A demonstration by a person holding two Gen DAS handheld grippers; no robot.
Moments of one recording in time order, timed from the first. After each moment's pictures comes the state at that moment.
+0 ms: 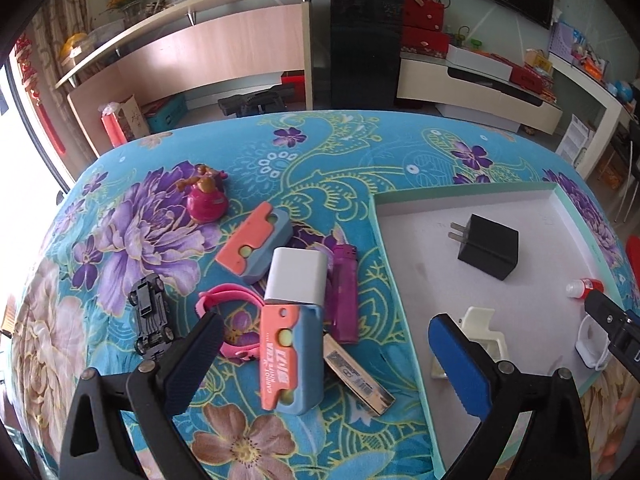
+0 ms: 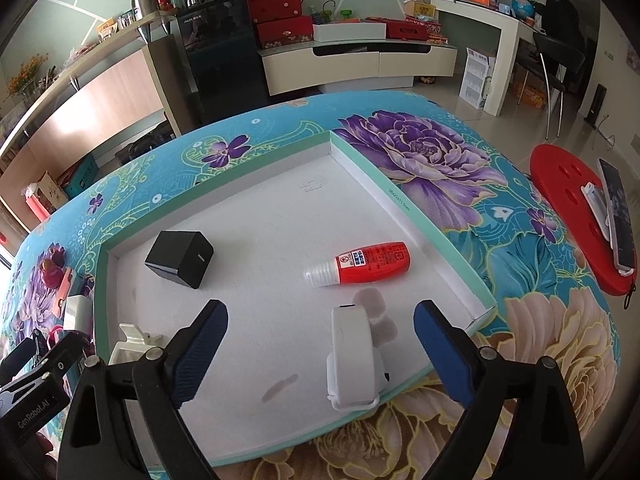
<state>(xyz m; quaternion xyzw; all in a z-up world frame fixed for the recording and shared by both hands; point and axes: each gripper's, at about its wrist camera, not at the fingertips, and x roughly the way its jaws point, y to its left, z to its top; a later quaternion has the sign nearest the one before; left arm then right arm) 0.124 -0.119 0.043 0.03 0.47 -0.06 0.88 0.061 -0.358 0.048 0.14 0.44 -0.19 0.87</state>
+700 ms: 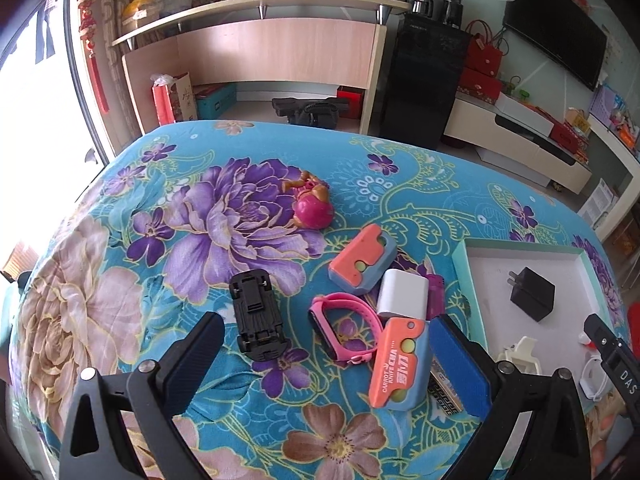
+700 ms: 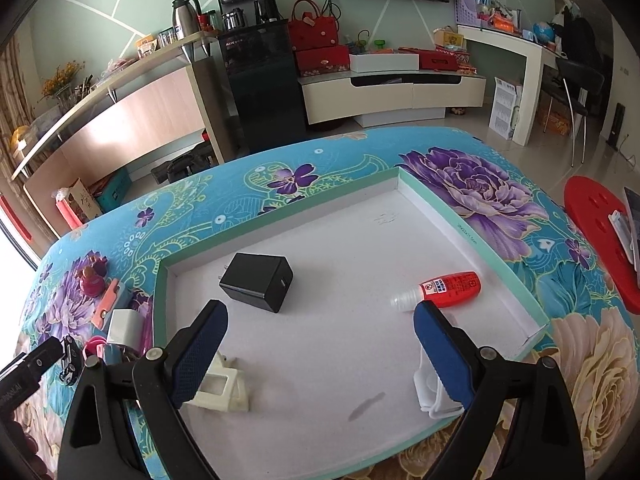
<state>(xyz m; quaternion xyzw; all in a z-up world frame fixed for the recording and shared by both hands) 0.119 -0.027 0.060 -0.06 0.45 0.00 0.89 0.077 -0.310 0.058 0.11 0.39 -0.15 0.90</state>
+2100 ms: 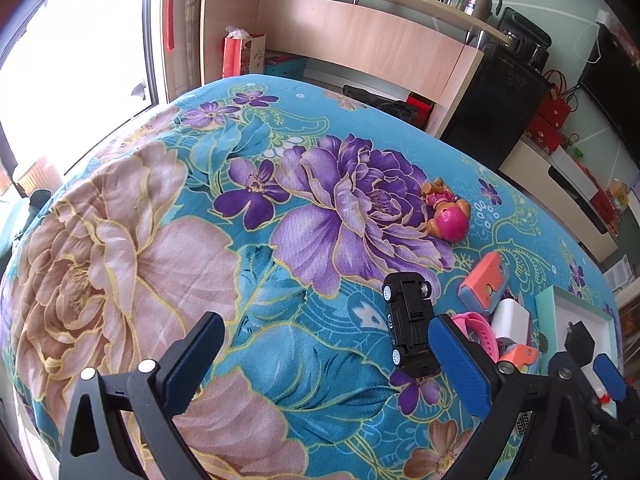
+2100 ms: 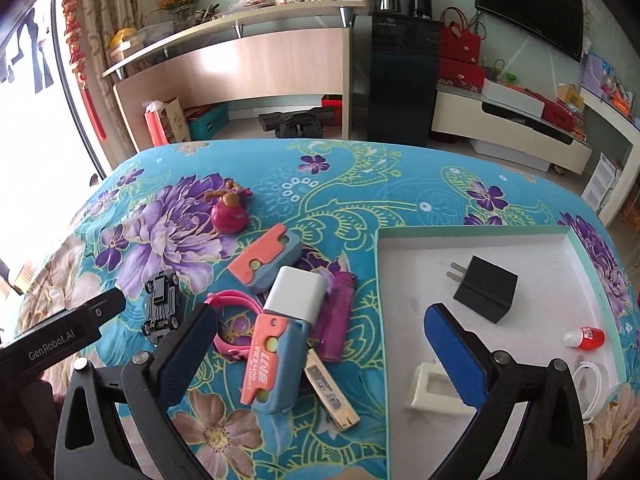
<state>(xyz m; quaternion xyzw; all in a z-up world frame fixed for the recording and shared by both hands) 0.118 0.084 0.024 -0.16 0.45 0.08 0.87 0.118 -0.135 0.050 -0.01 0.42 0.04 0.91</state>
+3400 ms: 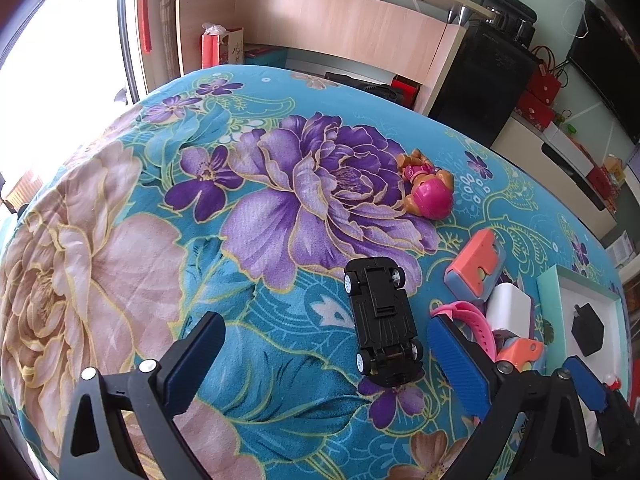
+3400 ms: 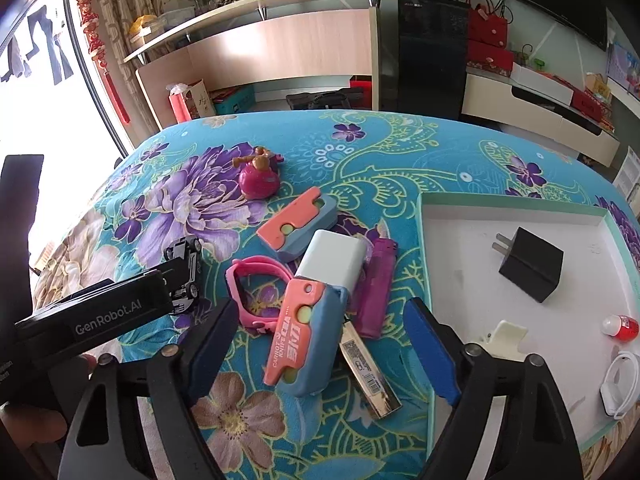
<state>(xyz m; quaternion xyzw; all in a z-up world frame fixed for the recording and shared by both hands) 0.138 0.052 0.006 -0.13 0.47 0.06 0.87 0.116 -0.131 0.028 0.02 0.45 0.09 0.89</state>
